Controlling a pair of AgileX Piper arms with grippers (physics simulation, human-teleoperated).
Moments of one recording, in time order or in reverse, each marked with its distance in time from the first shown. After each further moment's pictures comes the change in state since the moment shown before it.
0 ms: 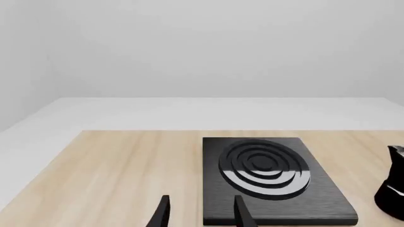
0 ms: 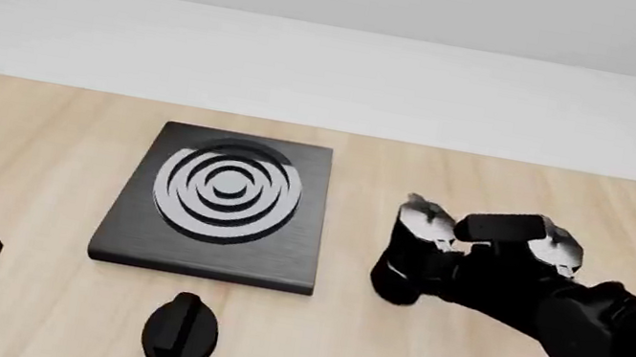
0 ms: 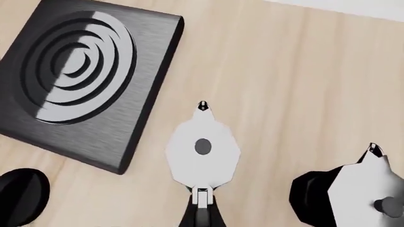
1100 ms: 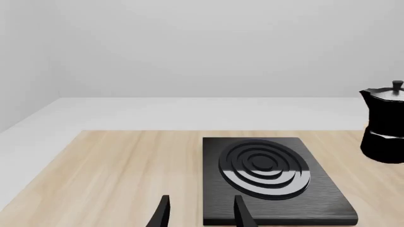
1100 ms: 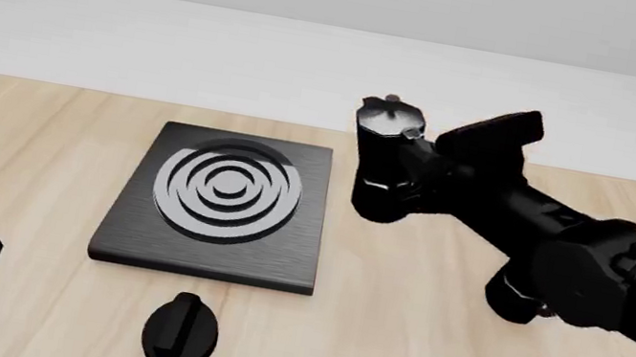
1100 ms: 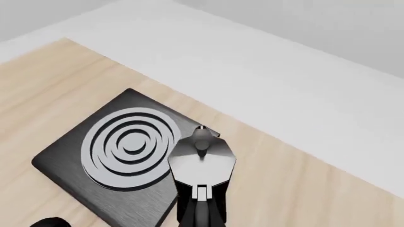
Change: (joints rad) left arm 0.000 0.000 0.000 0.000 0.000; right arm 0.117 -0.045 -0.218 -0.153 -0.237
